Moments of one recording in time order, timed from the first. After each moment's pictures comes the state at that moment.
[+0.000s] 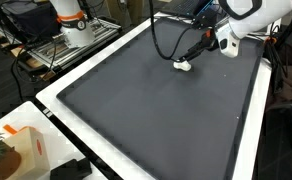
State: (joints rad) arm 0.18 1.28 0.02 -0.55 0.01 1.15 0.23
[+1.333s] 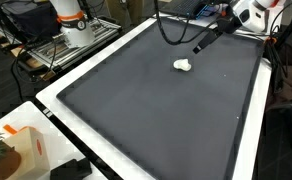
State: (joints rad) arm 0.20 1.20 -0.01 -0.52 -0.02 1.23 0.30
